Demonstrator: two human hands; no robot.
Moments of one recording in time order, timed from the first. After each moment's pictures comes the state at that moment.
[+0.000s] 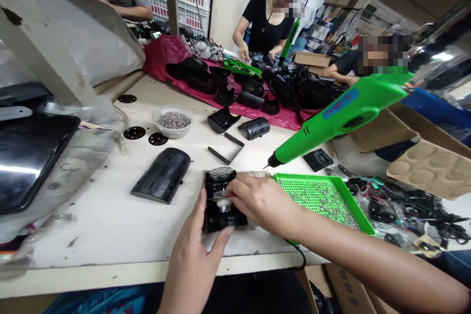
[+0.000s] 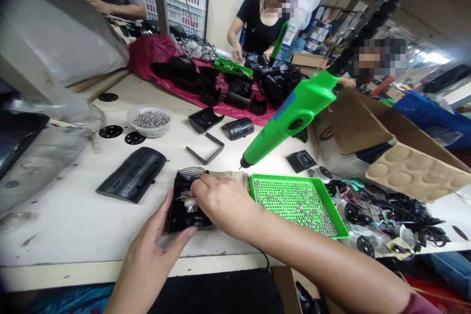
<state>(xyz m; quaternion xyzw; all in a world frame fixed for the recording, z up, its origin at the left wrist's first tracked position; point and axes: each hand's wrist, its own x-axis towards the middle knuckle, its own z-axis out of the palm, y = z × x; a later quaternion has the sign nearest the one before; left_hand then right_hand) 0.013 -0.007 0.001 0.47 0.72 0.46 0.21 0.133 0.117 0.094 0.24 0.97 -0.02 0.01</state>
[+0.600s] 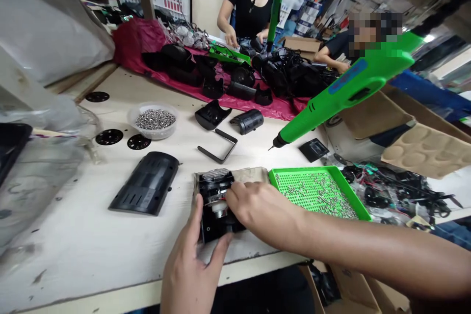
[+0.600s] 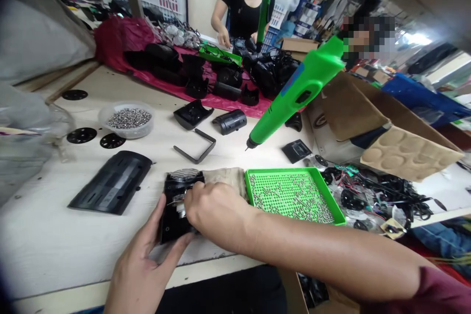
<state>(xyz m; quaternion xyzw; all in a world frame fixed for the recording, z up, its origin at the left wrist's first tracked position) 0.016 -0.005 0.005 0.49 0.75 0.42 0.17 0.122 0.110 0.106 0.20 0.97 0.06 0.15</state>
